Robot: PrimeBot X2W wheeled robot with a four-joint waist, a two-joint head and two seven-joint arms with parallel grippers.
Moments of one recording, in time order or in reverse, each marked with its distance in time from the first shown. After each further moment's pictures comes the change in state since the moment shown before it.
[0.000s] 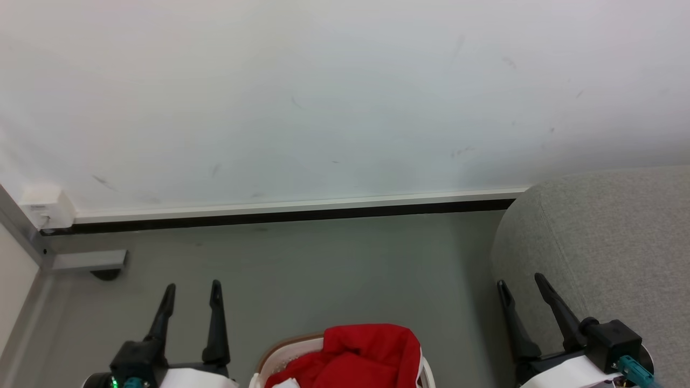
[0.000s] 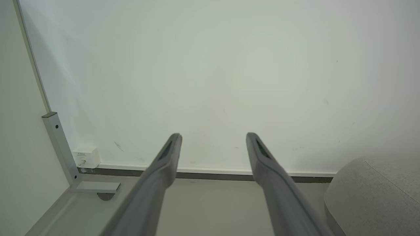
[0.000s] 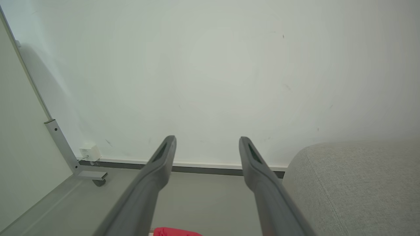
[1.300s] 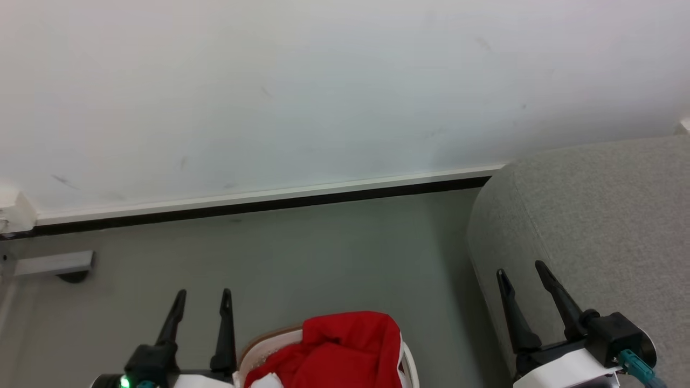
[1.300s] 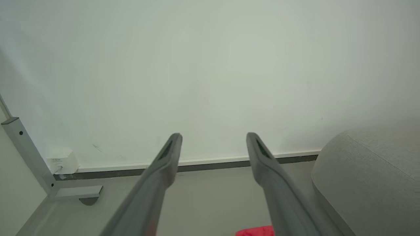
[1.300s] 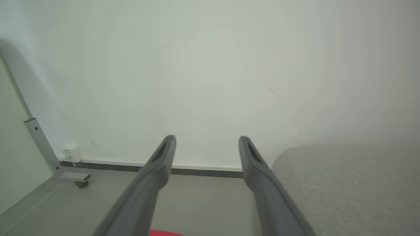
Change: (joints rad) left arm 0.001 -0.002 -0.001 0.029 0.069 -0.005 -0.023; right arm -0.019 0.003 -0.006 -0.015 -0.054 0.000 -0.024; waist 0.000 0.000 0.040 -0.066
